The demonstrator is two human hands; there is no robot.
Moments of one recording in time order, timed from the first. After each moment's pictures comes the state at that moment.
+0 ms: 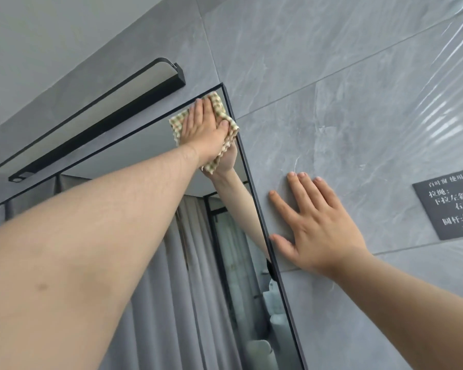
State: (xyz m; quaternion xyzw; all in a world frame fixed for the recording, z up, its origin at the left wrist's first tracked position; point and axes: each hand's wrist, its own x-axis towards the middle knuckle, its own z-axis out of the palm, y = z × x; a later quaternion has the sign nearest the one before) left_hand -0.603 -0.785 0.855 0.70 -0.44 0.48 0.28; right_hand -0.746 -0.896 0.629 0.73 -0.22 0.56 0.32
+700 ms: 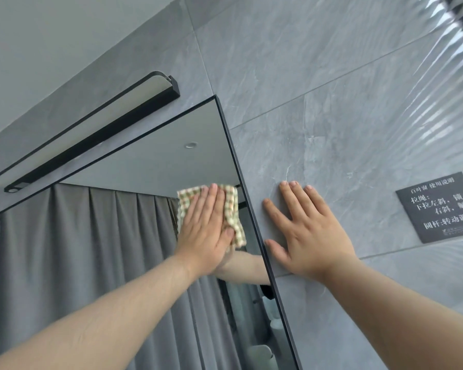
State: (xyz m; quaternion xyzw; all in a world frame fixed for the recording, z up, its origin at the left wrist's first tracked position) left_hand -0.550 -0.760 0.684 0.60 -0.55 0.57 0.13; right_hand -0.747 -0.894 0.629 0.73 -0.22 0.56 0.32
